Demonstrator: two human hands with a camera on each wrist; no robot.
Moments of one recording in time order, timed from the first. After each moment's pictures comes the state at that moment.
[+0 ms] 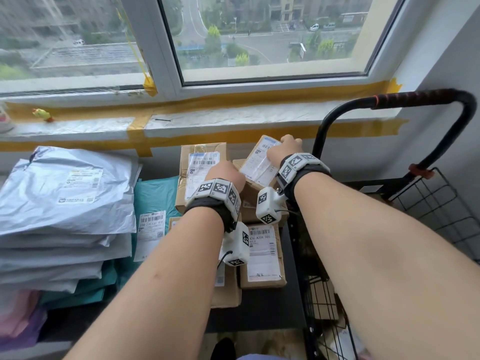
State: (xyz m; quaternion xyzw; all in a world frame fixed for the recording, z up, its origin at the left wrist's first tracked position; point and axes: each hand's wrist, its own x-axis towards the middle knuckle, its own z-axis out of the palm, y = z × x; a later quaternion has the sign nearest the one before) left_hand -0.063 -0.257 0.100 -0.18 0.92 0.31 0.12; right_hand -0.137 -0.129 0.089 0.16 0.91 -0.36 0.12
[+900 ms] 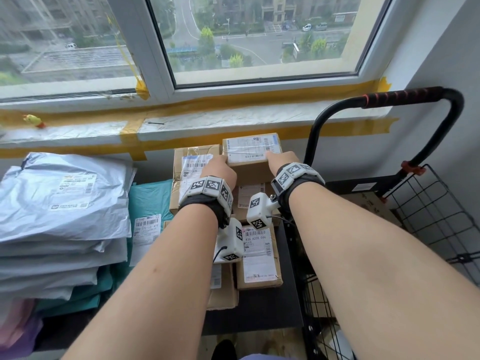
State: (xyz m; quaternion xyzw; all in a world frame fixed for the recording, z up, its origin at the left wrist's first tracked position) left_hand -0.074 -0.258 0.109 -0.15 0.93 0.29 0.14; right_hand -0.116 -0.123 0.090 0.28 0.83 -0.46 0.14
